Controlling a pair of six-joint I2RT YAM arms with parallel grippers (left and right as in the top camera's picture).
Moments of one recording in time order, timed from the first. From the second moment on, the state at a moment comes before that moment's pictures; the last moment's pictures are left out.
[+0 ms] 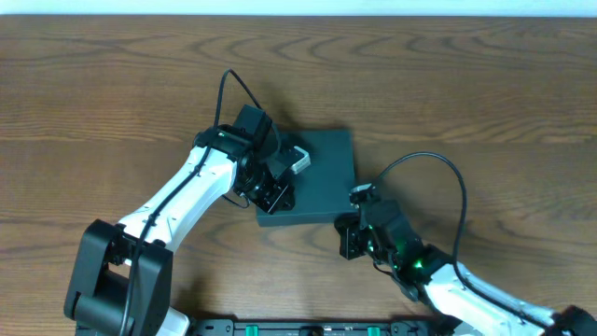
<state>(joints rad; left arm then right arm) -0.42 1.67 1.11 -0.91 0.59 0.28 0.65 1.25 0.27 0.18 -0.16 0.56</state>
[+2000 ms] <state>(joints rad) -0.42 0.75 1.11 -1.13 0.54 0.14 0.65 0.72 0.80 -0.74 -0.28 0.28</state>
